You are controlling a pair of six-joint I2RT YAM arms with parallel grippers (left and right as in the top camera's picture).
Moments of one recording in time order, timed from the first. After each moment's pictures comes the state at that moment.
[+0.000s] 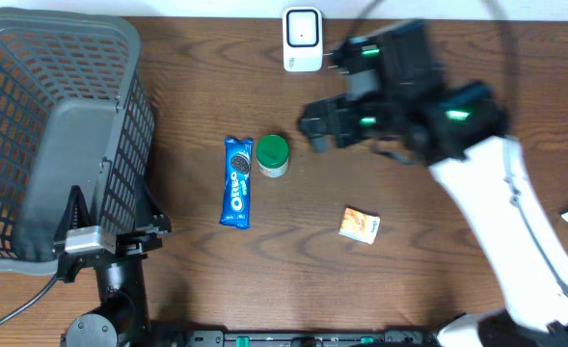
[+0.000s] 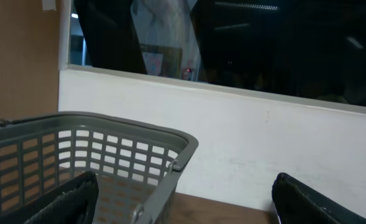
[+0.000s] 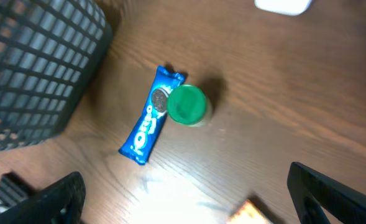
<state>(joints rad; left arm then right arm) -0.15 0.07 0.31 0.04 -0.29 -0.08 0.54 1.65 1.84 -1.13 -0.18 0.24</state>
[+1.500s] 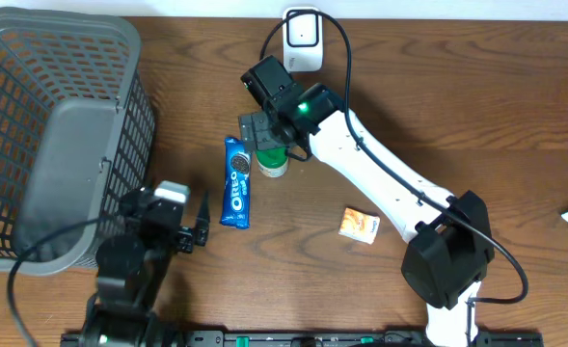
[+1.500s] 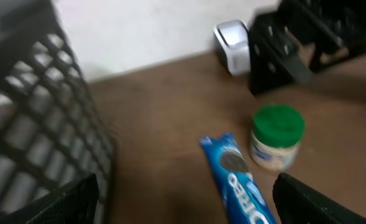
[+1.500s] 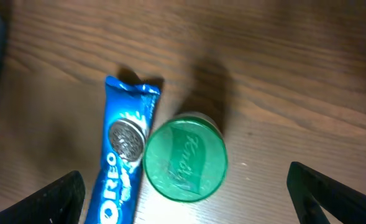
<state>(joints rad) -0.15 0.40 0.40 -0.31 0.06 0.16 0.71 2.03 1.84 -0.93 0.08 0.51</state>
